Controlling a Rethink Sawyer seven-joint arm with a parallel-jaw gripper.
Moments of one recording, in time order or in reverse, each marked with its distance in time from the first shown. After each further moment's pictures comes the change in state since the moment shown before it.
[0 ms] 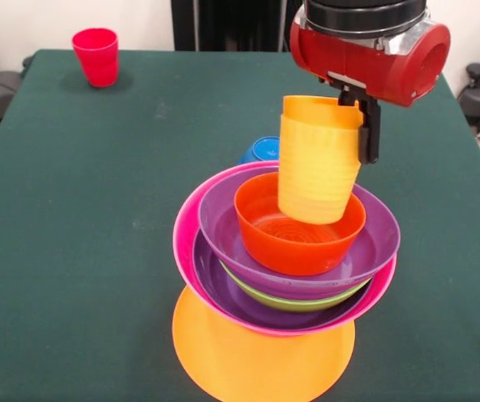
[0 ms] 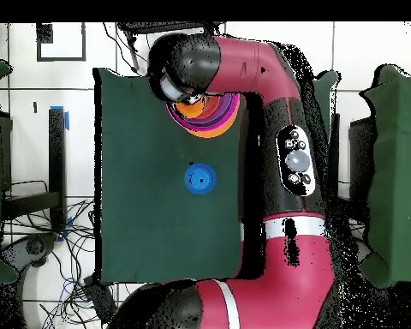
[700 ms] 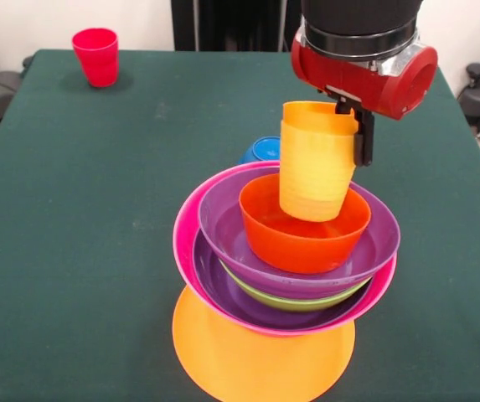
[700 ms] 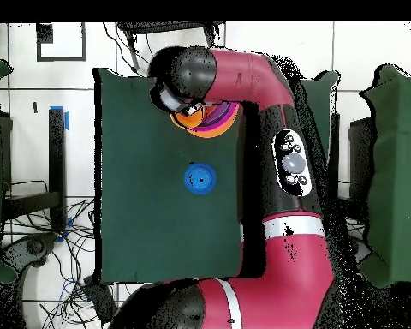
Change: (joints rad) arm -0.005 0.004 0.000 0.058 -0.008 -0.021 0.000
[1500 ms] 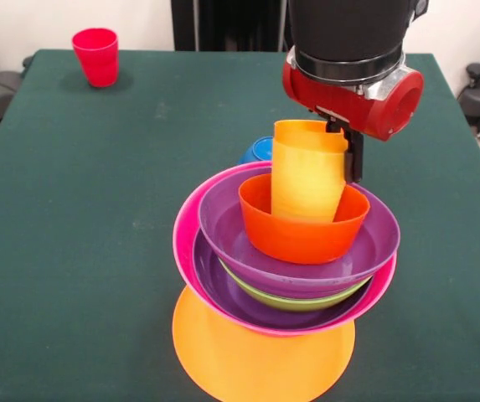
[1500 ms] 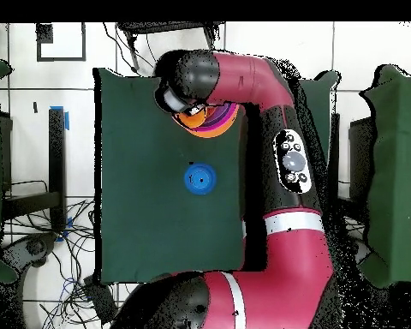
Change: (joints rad) arm -0.005 0.031 0.000 -0.014 -0.010 -0.017 0.000
